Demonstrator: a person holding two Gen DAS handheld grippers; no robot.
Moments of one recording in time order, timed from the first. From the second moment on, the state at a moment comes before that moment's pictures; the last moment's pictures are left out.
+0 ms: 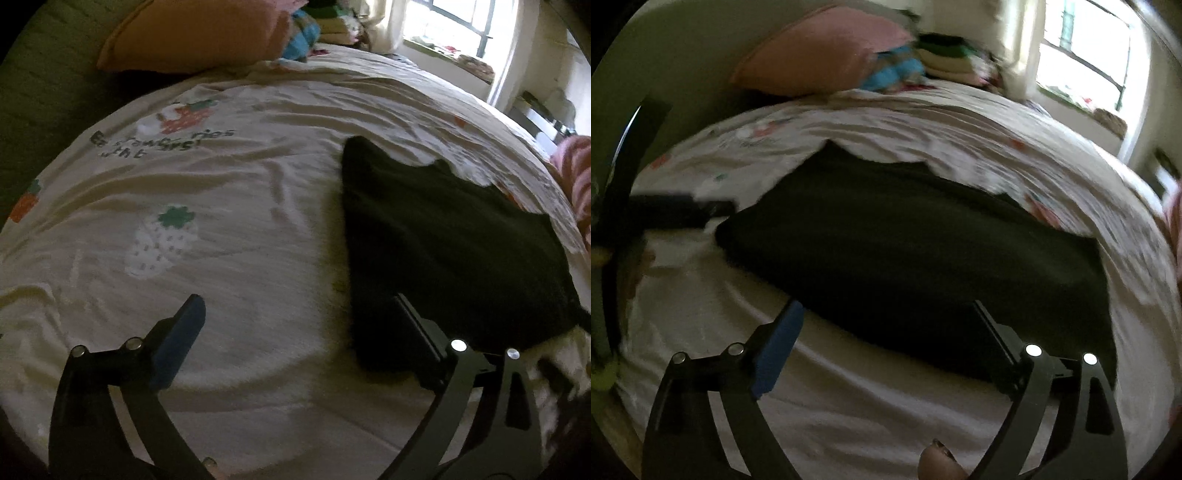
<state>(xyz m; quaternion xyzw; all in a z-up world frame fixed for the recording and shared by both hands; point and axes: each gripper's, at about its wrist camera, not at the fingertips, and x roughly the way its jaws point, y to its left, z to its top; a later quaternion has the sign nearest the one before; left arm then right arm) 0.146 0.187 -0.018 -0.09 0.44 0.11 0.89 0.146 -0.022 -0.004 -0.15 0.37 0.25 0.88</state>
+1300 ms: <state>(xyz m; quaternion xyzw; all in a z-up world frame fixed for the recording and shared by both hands) 0.248 0.164 0.007 -0.21 0.47 0.00 0.85 0.159 0.042 0.009 -0.24 0.22 0.24 0.92</state>
